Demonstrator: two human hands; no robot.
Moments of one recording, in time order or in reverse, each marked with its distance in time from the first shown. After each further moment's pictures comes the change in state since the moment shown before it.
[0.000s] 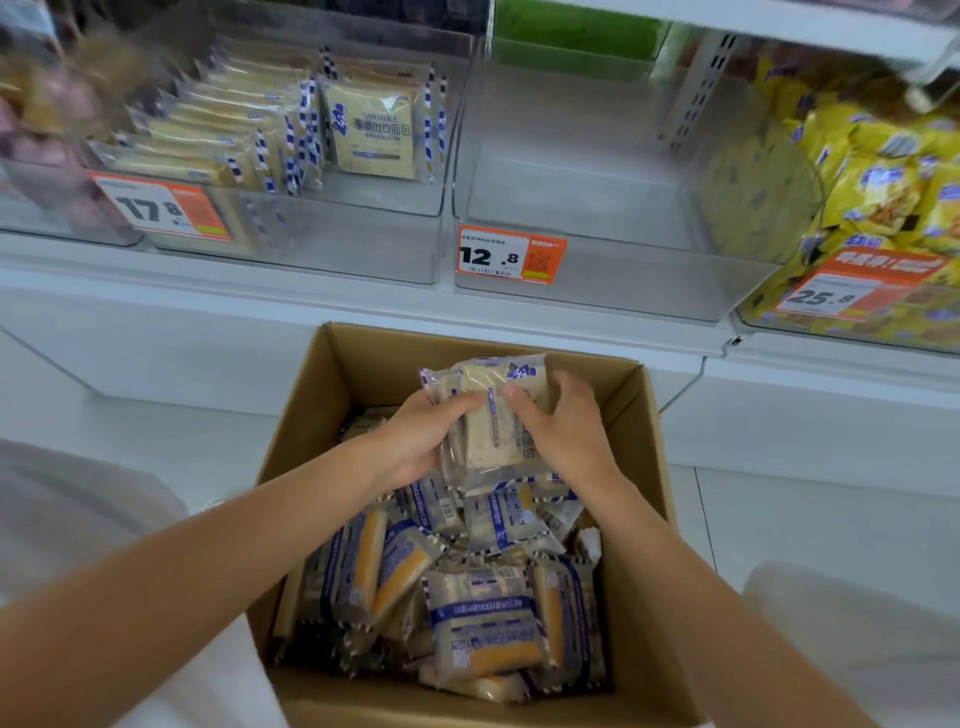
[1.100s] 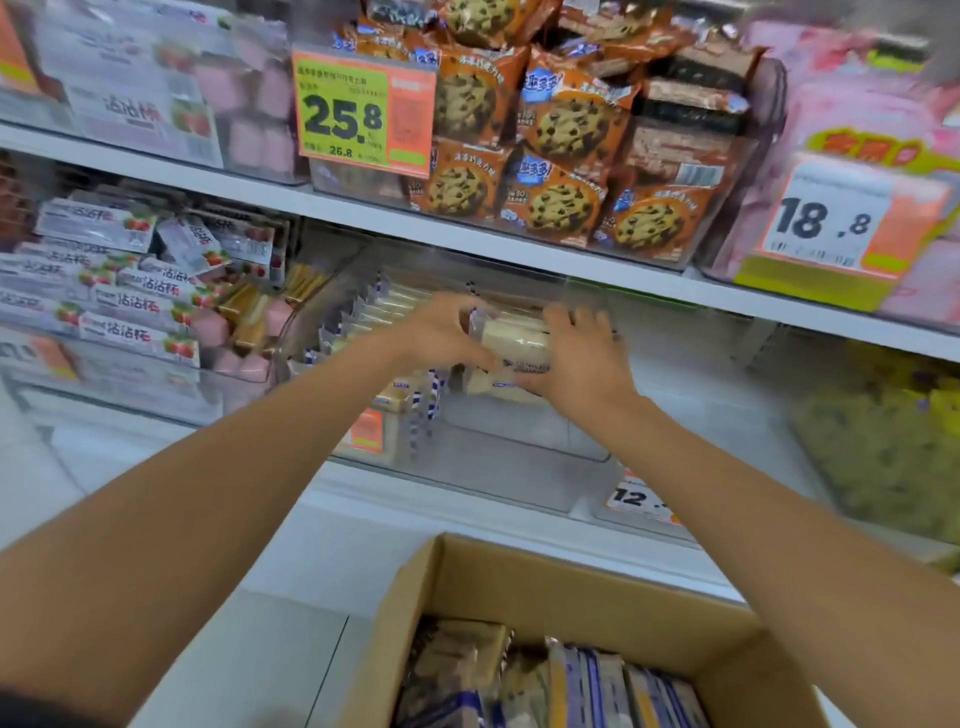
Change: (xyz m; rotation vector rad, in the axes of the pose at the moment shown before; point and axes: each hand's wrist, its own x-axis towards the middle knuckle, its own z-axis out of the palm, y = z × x) left_hand 0.020 0.274 -0.182 0.739 0.235 0.653; right_hand 0.170 -0.274 0.004 -0.733 0.249 -0.487
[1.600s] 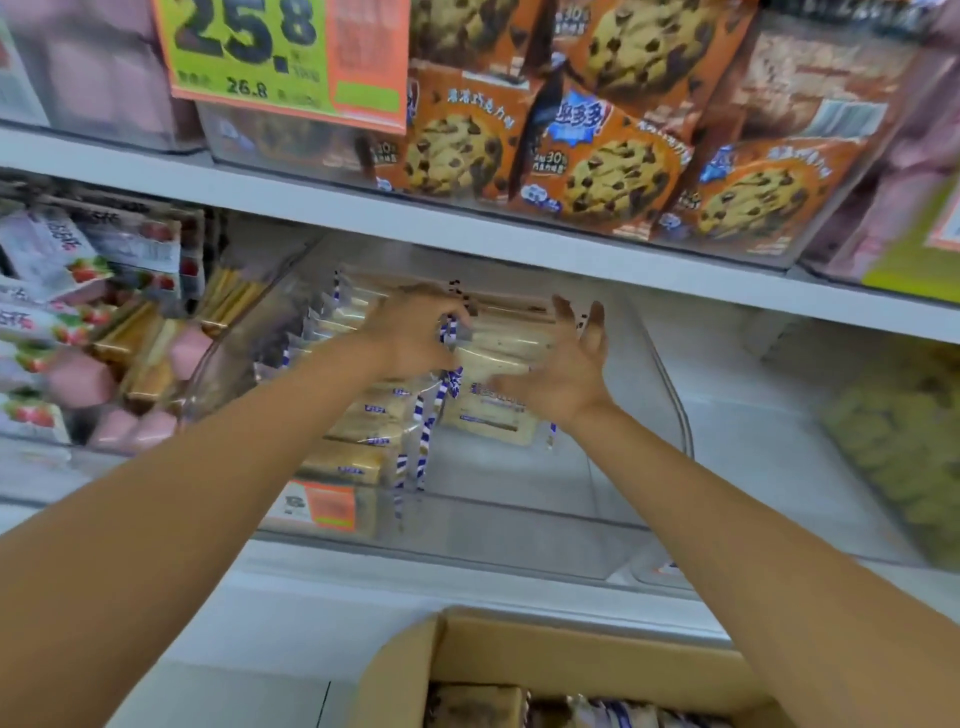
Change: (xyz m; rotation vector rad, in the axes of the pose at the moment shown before) left_hand 0.098 -0.068 -0.013 0.530 0.021 0.146; right_hand 0.068 0.001 0.081 0.588 -0.111 0.389
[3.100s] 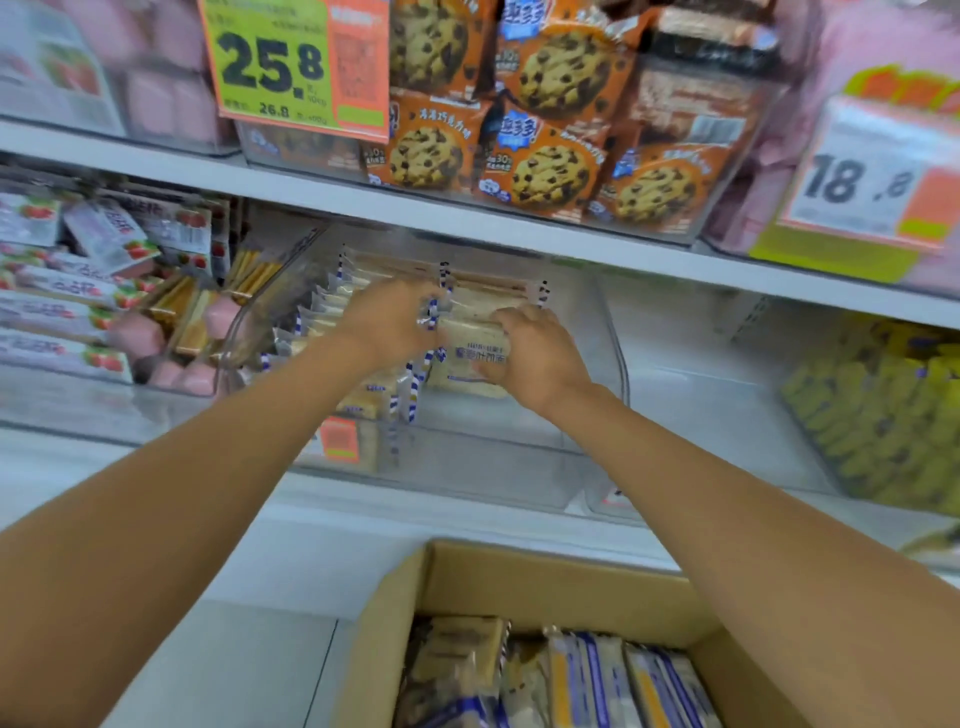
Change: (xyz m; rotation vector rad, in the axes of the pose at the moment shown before) left_hand -0.058 0.031 -0.015 0.049 0.108 -0.133; right_hand -0.044 -0.007 -0.022 -0.396 -0.047 -0.377
